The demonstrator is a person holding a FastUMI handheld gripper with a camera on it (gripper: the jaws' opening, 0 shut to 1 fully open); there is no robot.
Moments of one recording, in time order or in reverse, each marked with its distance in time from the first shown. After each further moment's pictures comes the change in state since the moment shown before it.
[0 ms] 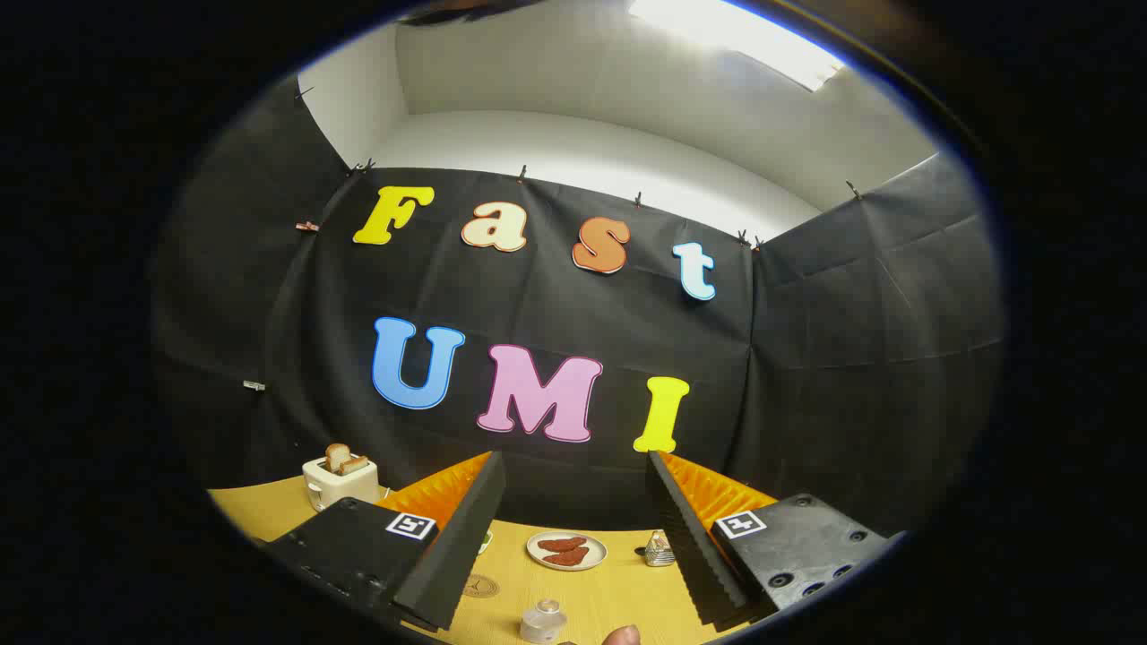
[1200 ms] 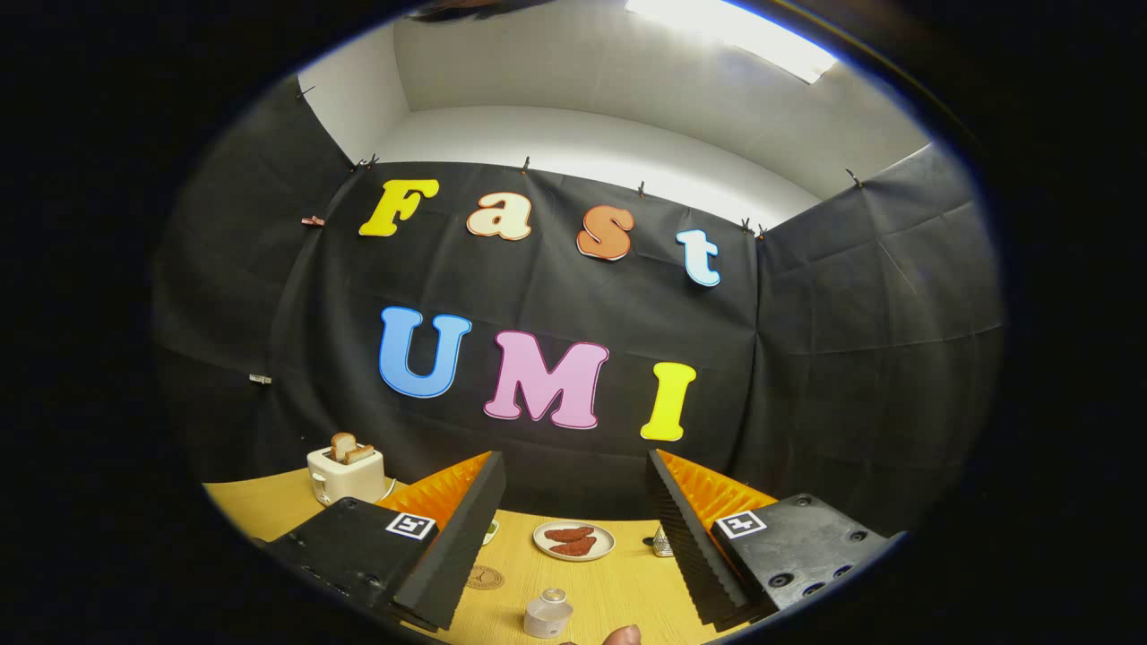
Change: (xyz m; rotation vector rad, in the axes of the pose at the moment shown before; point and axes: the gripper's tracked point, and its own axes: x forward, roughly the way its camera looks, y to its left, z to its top) arm -0.007 0.005 -0.038 0.006 0.027 0.017
